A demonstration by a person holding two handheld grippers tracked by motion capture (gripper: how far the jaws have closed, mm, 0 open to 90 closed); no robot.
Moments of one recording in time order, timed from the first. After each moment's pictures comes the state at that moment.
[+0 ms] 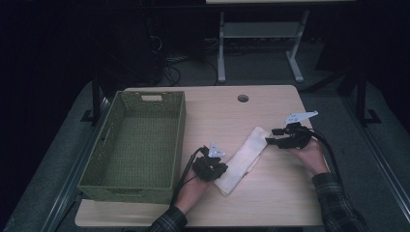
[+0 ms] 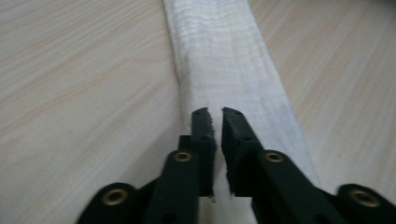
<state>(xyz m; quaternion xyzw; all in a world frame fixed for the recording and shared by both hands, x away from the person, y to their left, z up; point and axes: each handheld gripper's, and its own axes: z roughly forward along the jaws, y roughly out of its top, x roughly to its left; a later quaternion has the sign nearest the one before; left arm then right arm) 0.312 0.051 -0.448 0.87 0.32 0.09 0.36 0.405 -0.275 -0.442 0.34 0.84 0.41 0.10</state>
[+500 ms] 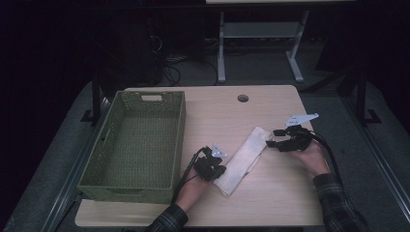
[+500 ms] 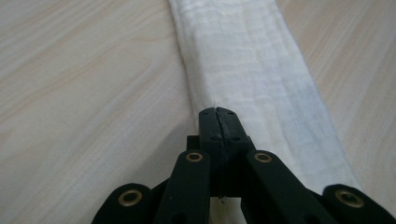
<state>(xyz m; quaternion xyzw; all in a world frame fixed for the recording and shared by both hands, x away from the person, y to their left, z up) 0.315 0.049 -0.456 0.89 0.31 0.07 0.32 0.399 -0.275 -0.445 0.33 0.84 0.41 0.10</state>
